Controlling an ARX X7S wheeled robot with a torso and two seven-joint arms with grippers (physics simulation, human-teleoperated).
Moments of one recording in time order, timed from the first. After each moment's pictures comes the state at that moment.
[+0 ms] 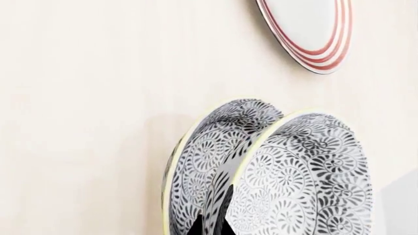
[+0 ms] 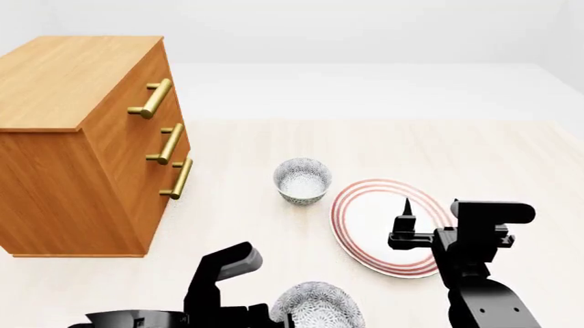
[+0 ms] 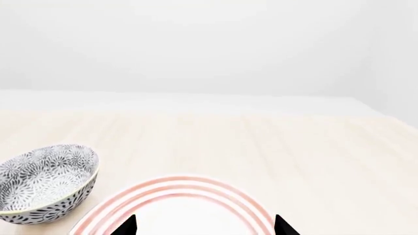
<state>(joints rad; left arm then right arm) -0.37 -0.28 0.13 0.11 -2.04 -1.27 -1.18 0.29 0.31 -0.01 -0.05 0.28 0.44 0.08</state>
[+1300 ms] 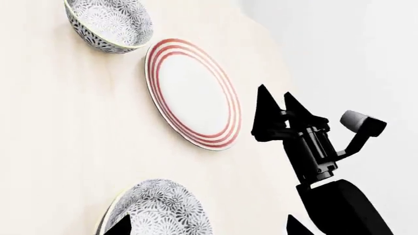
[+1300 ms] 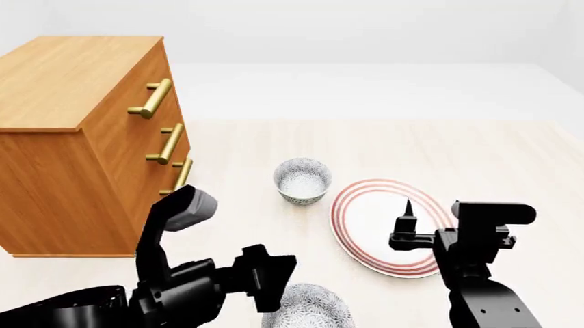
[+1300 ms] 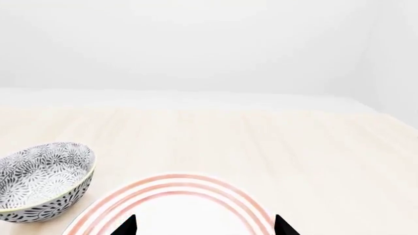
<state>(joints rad) -0.45 -0.37 0.00 0.42 -2.25 -1.12 -1.16 0.29 0.33 -0.02 -0.05 0.29 0.44 0.10</state>
